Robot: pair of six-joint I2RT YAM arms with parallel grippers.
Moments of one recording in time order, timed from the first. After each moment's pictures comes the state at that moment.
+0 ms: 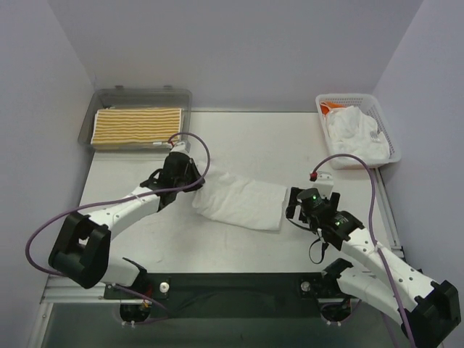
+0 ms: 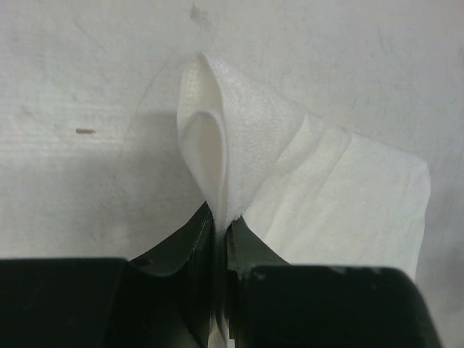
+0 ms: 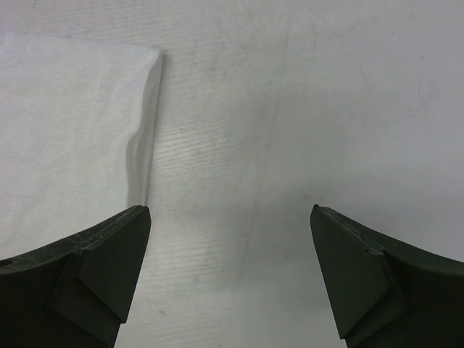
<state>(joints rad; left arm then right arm) -0.52 1.39 0.79 -0.05 -0.08 -0.66 0.60 0.84 0.53 -0.57 0.53 0.53</state>
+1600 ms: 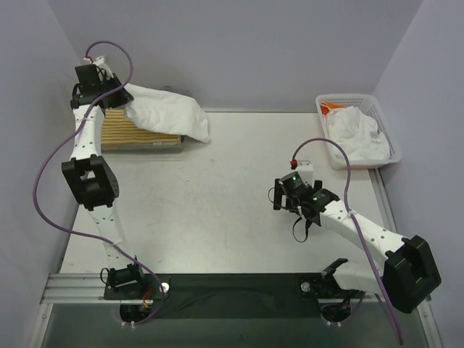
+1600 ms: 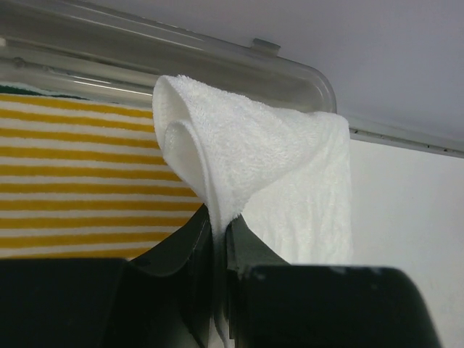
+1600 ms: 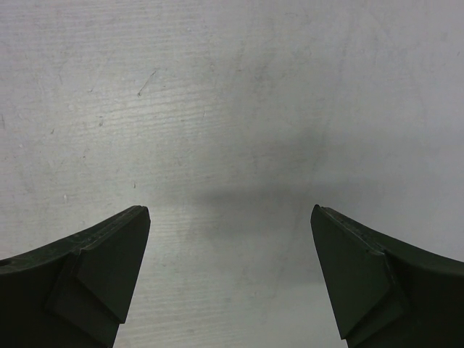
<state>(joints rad) 0.20 2.23 2.25 -0.53 0.35 -0.28 0.60 1.18 0.69 -0.51 0.48 0.51</state>
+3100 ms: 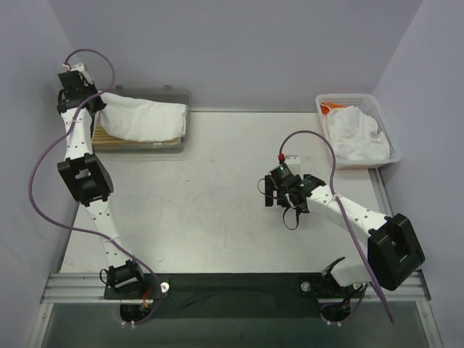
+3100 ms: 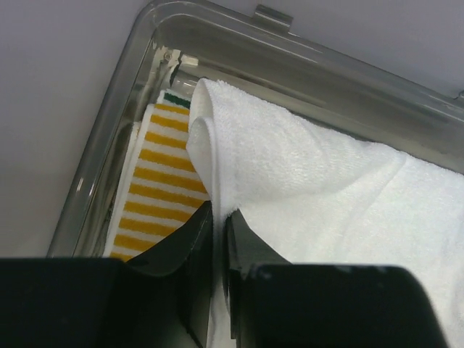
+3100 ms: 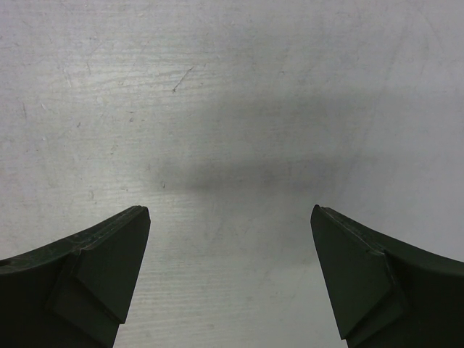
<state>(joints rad) 0.32 2.41 2.44 -0.57 0.13 -0.14 0.62 1.37 0.85 -0.57 0.41 0.49</state>
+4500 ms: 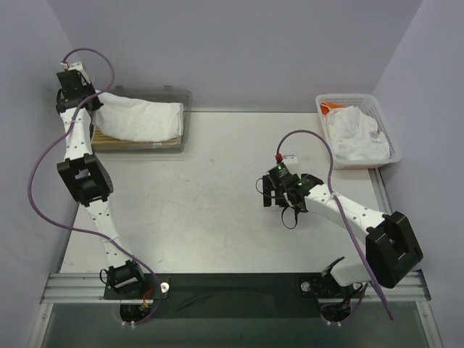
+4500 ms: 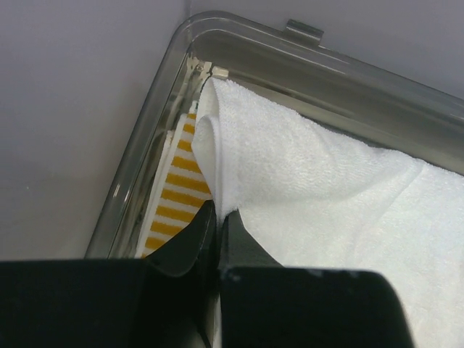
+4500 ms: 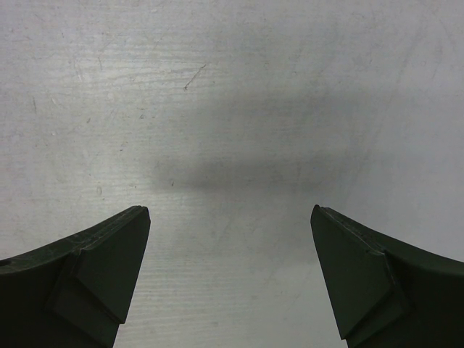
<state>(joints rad) 0.32 2.41 2.45 -0.56 0.06 -0.10 0.63 1.39 0.87 -0.58 0.40 0.49</state>
